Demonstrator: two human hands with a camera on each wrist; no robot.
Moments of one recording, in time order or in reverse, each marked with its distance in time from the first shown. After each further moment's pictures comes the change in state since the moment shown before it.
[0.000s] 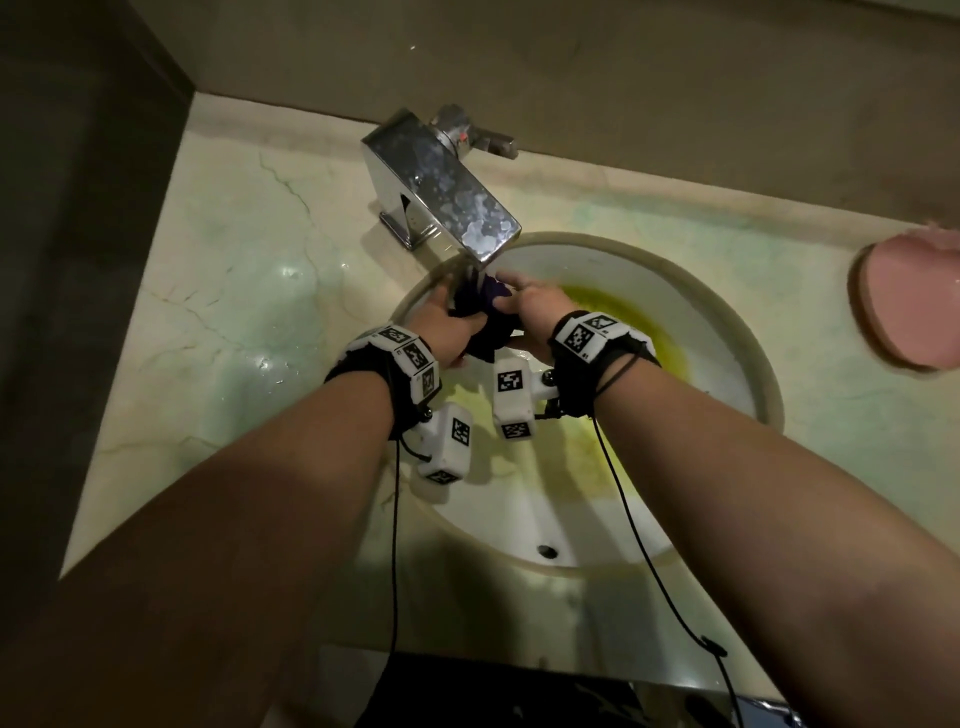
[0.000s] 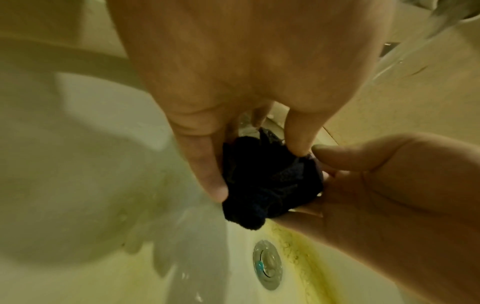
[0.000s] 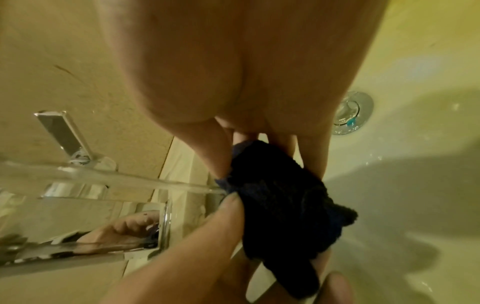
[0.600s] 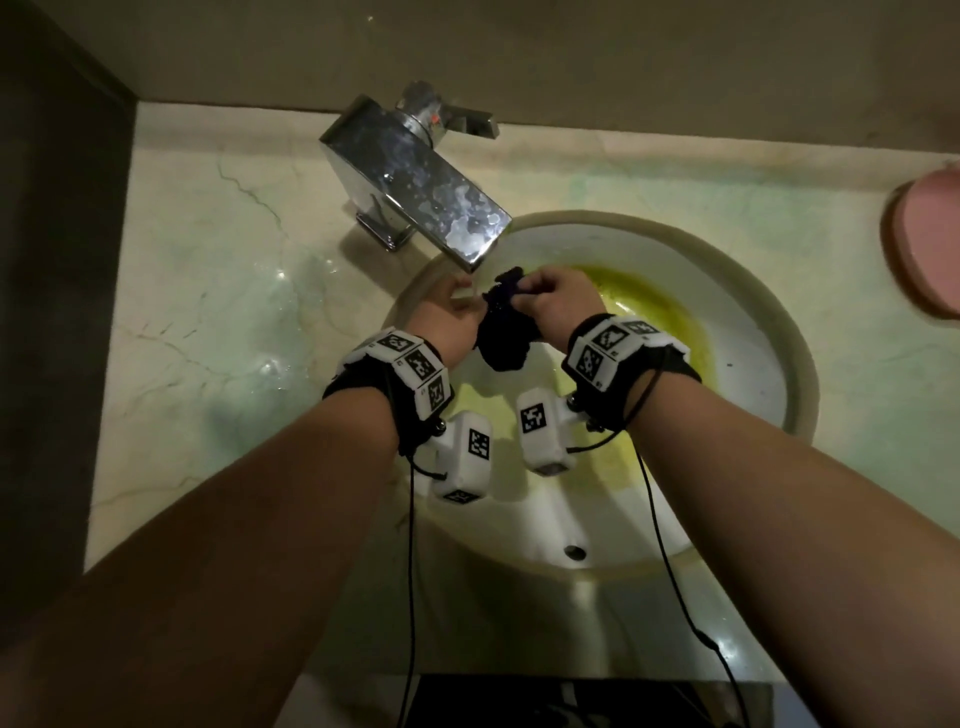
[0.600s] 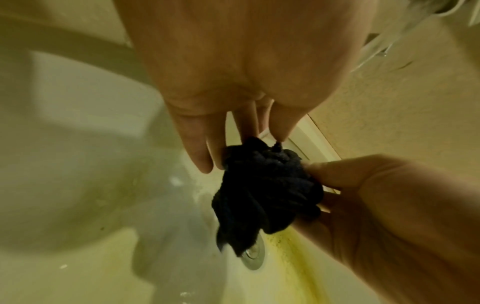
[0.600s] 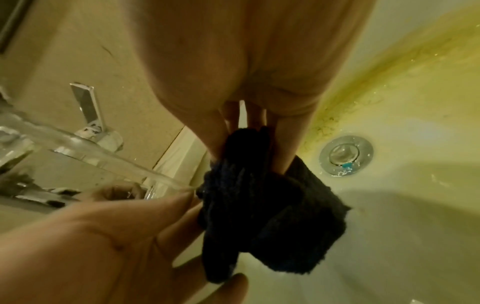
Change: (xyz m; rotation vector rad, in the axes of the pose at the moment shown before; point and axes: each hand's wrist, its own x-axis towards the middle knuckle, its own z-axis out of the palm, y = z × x) left_hand 0.008 0.007 0.005 0.039 0.040 0.119; right_hand 0.010 0.019 -0.017 -0.226 0.286 -0.131
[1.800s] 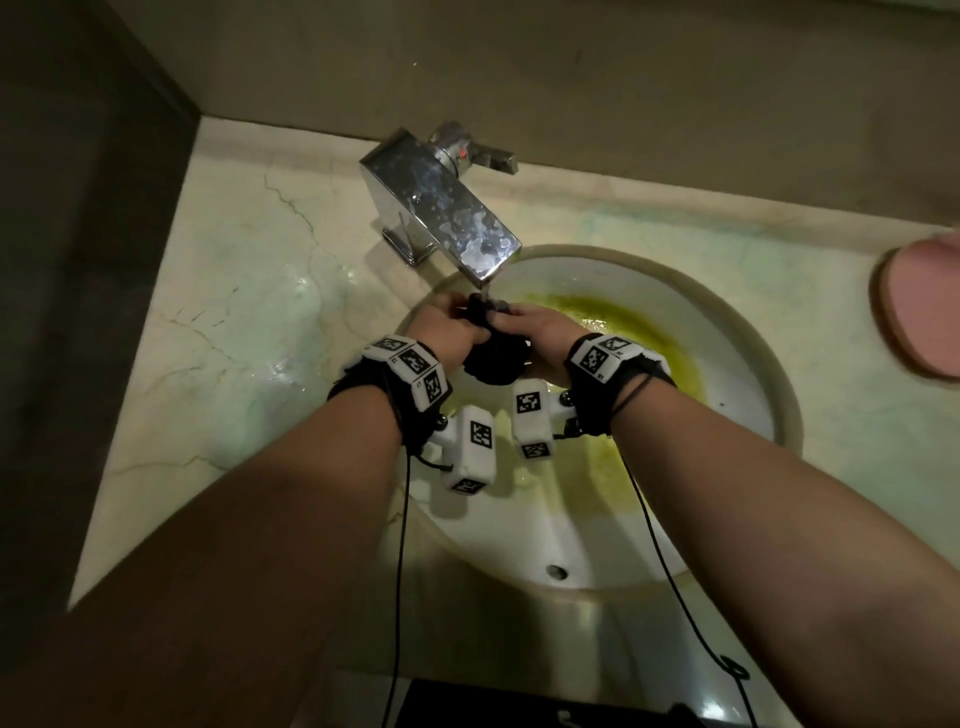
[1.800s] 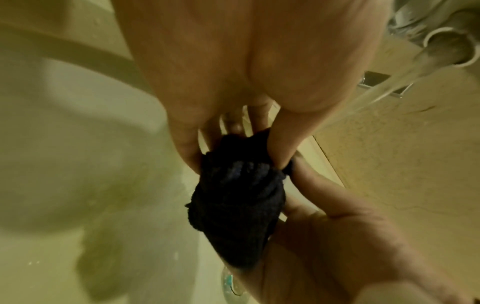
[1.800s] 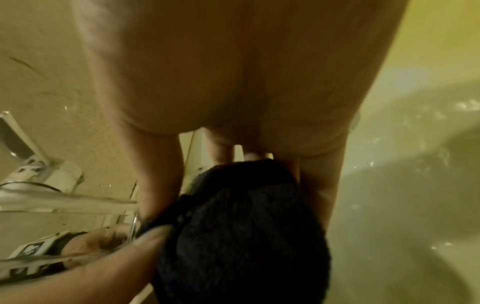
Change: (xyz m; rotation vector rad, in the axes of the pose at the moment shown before) left_hand -0.009 0.010 -0.004 -0.207 0.050 -0.136; right_hand -0.002 -0.002 0.000 0.297 -0.522 0.127
